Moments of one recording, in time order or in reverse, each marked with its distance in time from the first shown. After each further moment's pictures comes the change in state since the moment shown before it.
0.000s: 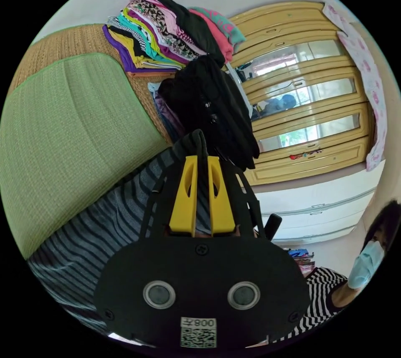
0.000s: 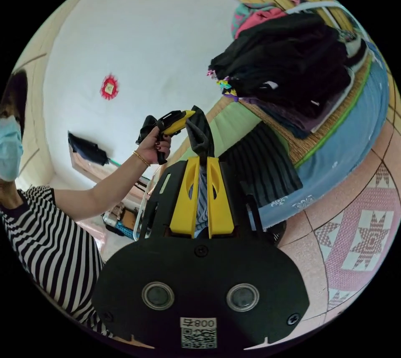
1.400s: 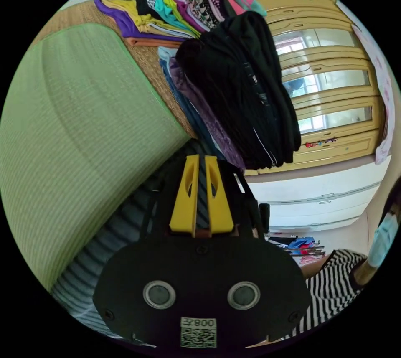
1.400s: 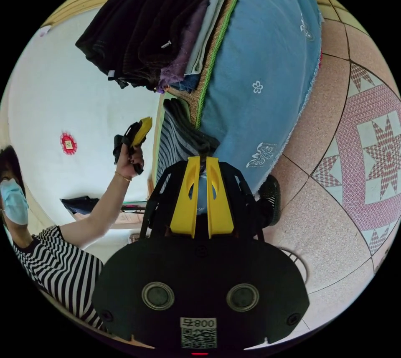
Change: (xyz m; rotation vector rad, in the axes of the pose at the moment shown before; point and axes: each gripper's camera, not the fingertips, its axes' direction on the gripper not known) left arm -0.038 0.012 0.011 -0.092 -0.014 0.045; right arm 0.324 0.188 -0.007 -0.043 0.050 0.457
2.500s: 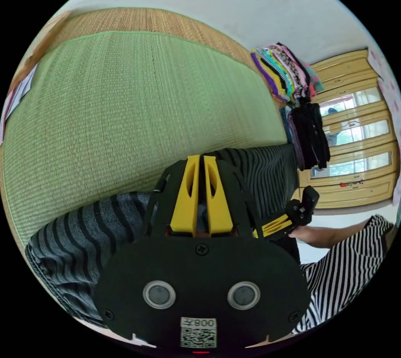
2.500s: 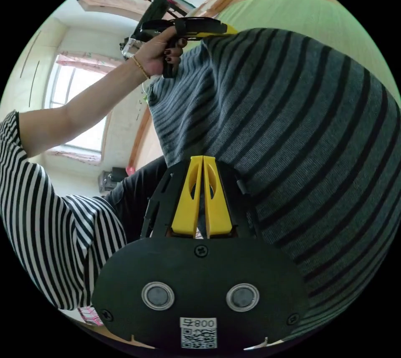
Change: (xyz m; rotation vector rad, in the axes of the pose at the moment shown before) left arm -0.131 0.371 -0.350 0.291 -0.332 -0.321; right arm -0.316 0.535 0.674 -1.194 0.093 -0.976
